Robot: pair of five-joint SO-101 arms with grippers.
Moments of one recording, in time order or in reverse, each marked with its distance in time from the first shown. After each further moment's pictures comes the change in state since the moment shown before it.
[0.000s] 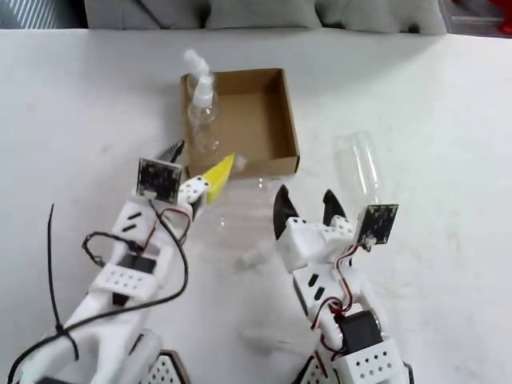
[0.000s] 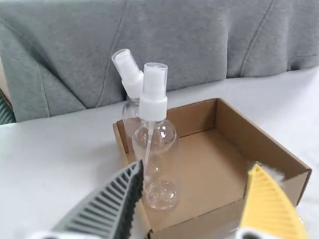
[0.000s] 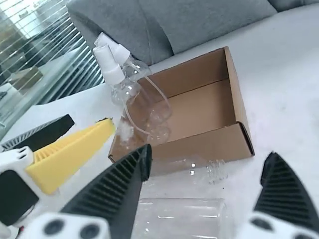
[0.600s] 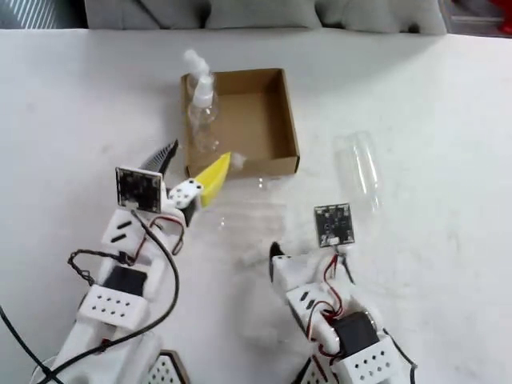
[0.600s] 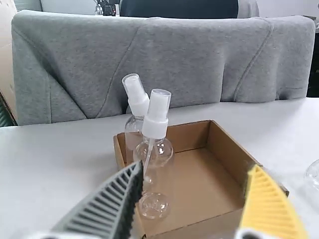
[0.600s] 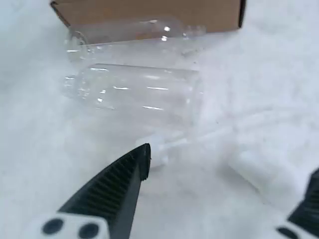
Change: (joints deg) left arm 0.0 -19.5 2.1 14.9 4.9; right arm -4.7 0.0 0.0 28.9 9.4
